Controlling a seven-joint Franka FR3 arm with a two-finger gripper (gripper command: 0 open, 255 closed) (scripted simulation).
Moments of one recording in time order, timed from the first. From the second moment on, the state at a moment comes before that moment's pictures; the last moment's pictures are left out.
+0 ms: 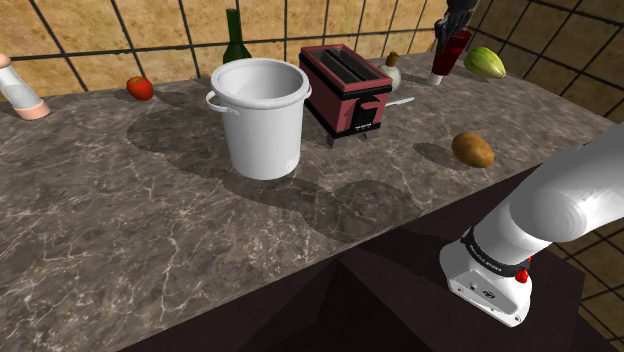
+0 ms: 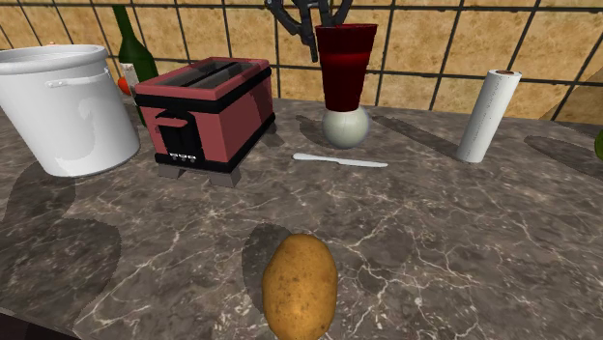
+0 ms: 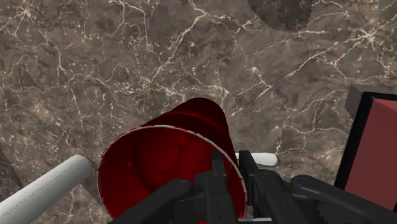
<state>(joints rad) -0.15 -0.26 -0.39 -2.07 -0.28 1.96 -0.26</state>
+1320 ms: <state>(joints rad) -0.14 -0.23 -0.38 -1.78 -0.25 1.70 -0.31</state>
